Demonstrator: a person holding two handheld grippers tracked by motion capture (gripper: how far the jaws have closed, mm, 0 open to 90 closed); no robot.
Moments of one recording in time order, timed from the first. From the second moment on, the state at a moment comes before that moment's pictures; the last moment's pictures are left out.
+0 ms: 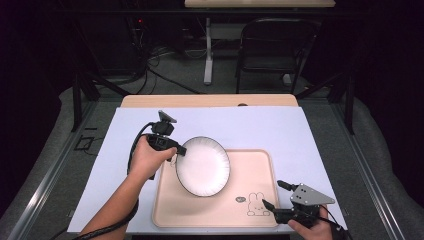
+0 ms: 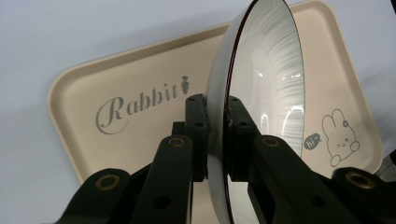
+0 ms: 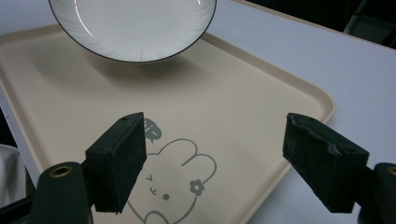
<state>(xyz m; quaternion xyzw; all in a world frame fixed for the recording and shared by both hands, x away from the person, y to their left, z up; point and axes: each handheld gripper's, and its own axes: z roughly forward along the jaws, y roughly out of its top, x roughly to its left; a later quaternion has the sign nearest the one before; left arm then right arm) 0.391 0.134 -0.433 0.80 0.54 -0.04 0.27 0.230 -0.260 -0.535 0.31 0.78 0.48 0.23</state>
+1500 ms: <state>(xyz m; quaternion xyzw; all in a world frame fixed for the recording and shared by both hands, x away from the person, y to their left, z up) 0.371 0.117 -0.480 0.80 0.53 -0.09 0.27 0.230 -0.260 -0.535 0.31 0.78 0.48 0.23</state>
